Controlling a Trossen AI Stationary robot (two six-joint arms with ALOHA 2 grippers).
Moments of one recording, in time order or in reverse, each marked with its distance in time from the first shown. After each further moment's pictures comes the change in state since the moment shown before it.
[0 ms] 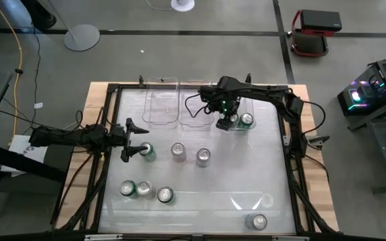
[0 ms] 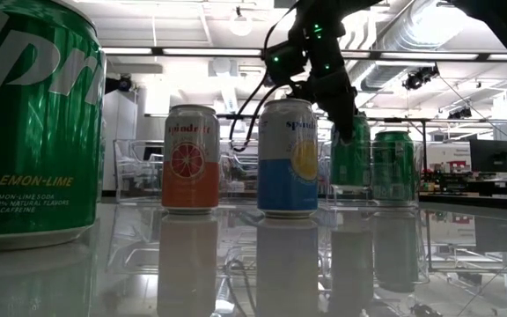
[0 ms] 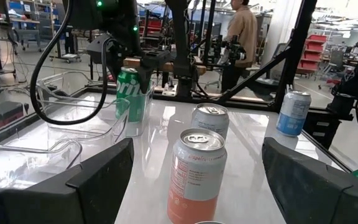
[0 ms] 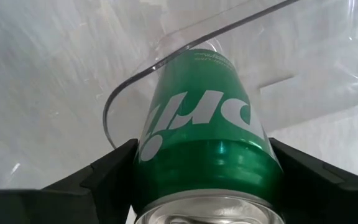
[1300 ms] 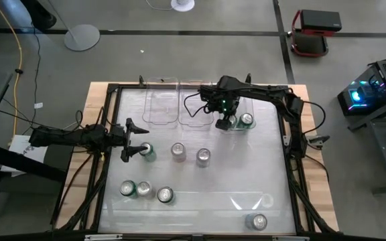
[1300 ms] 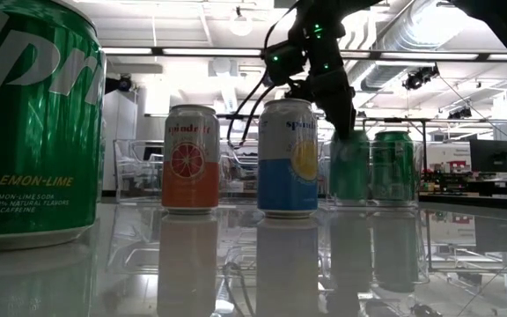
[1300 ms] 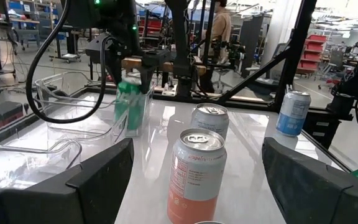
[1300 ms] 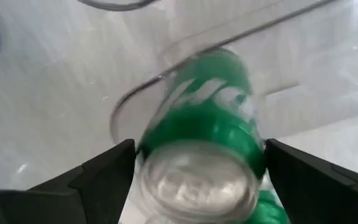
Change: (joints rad) left arm 0.000 0.000 0.000 0.001 0.001 0.001; right arm 0.000 -0.001 0.000 0.021 -0.028 -0.016
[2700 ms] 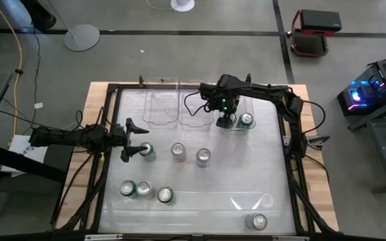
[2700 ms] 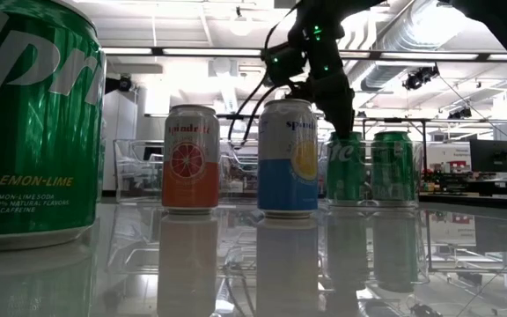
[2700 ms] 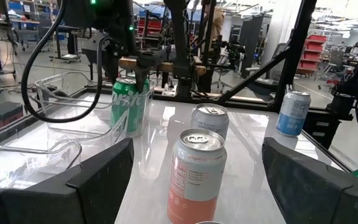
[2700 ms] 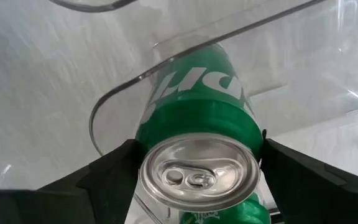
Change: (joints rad) left arm 0.000 0.000 0.000 0.002 0.000 0.001; right arm -0.015 0.013 0.008 0.010 0.039 -0.029
